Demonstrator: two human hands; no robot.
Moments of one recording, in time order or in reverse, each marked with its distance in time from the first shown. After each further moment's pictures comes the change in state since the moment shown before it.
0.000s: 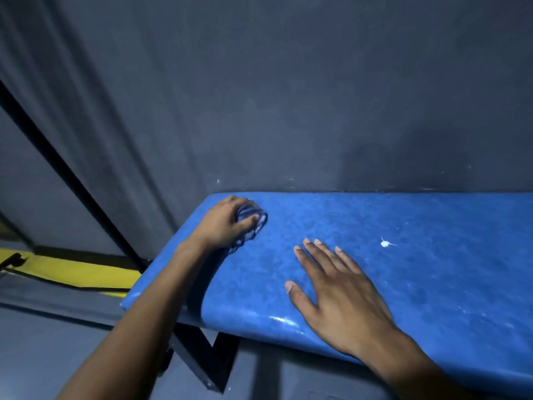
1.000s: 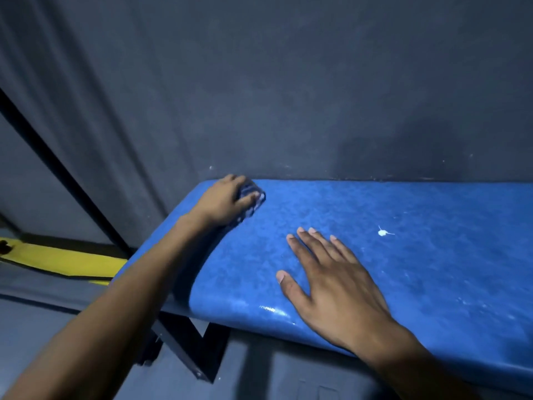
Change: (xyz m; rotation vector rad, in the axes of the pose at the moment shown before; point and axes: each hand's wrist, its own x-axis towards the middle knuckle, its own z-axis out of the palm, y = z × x) left_hand 0.032 -0.017 0.015 0.187 -0.016 -0.033; right_hand -0.002 -0.003 -0.001 0.001 0.009 -0.013
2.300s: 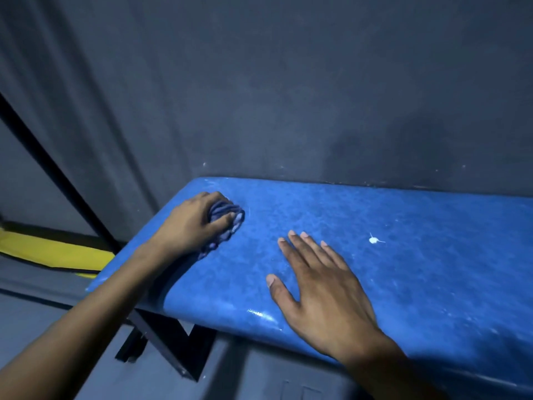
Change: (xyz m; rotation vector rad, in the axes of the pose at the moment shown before) left_hand -0.070 0.008 -0.018 -0.093 0.039 -0.077; right_hand 0.000 0.001 0.001 0.031 0.039 -0.003
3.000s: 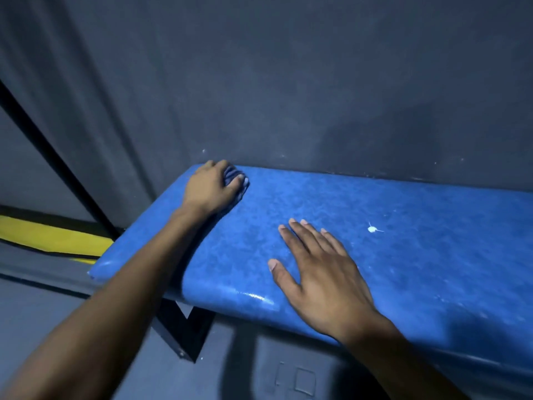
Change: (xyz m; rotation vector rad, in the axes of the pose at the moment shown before) left_hand 0.054 0.008 0.025 0.074 0.139 -0.138; right_hand 0.003 0.003 0.001 -0.032 -0.039 -0.006
